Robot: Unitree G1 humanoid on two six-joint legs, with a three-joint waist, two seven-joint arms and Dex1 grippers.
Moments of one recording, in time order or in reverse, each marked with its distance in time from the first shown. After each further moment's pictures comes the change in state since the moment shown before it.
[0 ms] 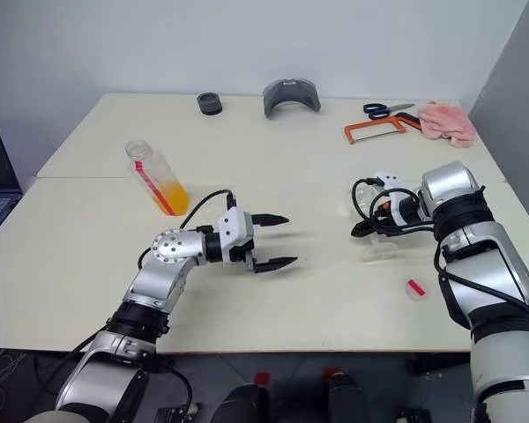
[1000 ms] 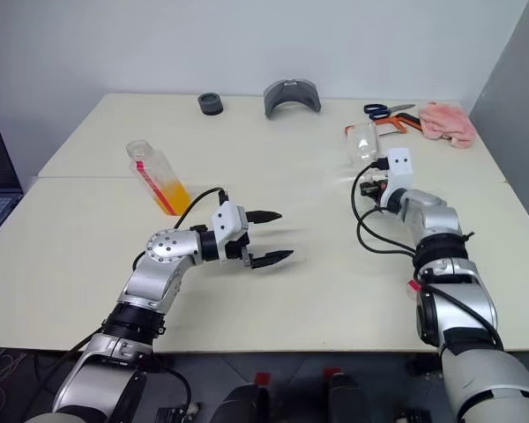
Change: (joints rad) left arm 0.010 0.019 0.026 -0.033 -0.026 0.081 0.047; right arm 0.261 0.206 -0.542 -0.084 0.012 -0.753 -0.559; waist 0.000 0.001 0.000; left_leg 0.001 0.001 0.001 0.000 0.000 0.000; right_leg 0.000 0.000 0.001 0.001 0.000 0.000
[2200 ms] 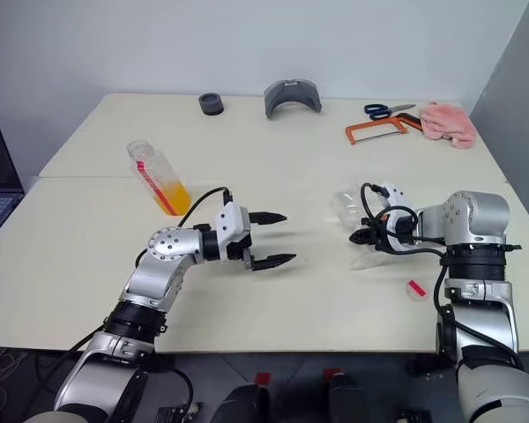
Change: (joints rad) left arm -0.012 -0.010 -0.008 -0.009 0.001 0.000 -0.051; right arm 0.089 -0.111 -0.025 -0.556 0.310 1.216 -0.041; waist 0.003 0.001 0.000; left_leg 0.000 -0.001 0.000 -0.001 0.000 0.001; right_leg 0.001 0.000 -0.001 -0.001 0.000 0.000
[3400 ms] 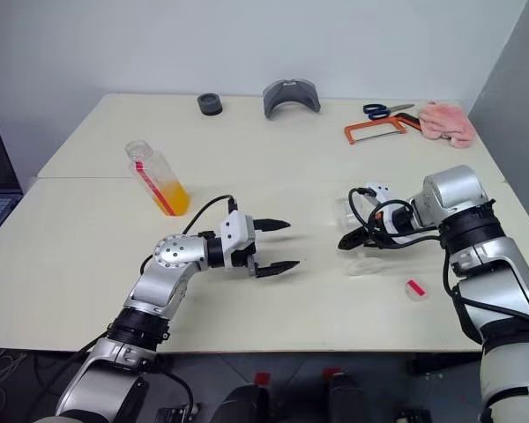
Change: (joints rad) left arm 0.045 -0.011 -0.031 -0.027 0.007 -0.018 0.021; right arm -0.250 -0.155 0.582 0.322 -0.039 -0.214 0.424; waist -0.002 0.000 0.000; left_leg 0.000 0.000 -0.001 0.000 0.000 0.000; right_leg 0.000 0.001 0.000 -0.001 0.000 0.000
